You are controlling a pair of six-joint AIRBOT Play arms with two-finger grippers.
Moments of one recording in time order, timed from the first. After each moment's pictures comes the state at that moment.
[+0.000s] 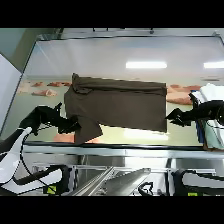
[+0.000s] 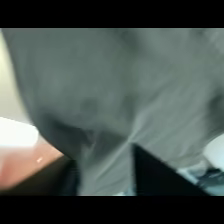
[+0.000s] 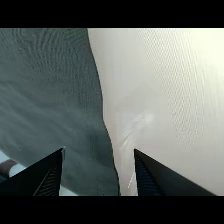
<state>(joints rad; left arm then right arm) 0.15 -1.32 0.67 -2.08 1.09 1.60 -0.36 -1.48 0.82 2.26 -1.16 -2.02</state>
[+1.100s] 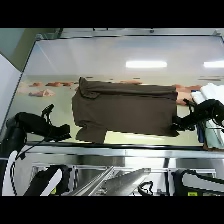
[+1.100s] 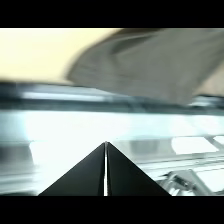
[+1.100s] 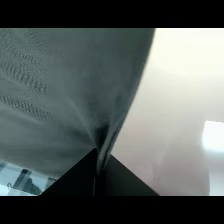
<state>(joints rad) 0.15 -0.81 0.61 -1.93 1.45 1.55 -0.28 -1.42 0.82 1.98 -1.26 -1.85</state>
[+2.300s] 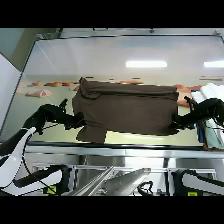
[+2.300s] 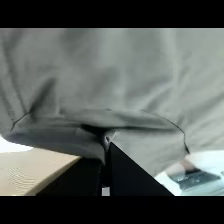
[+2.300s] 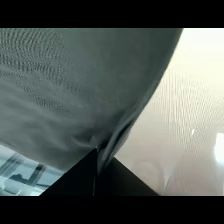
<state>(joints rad) 0.05 -1.28 0.70 -2.21 1.06 1.64 -0.26 -1.38 0.82 2.04 -1.27 -1.86</state>
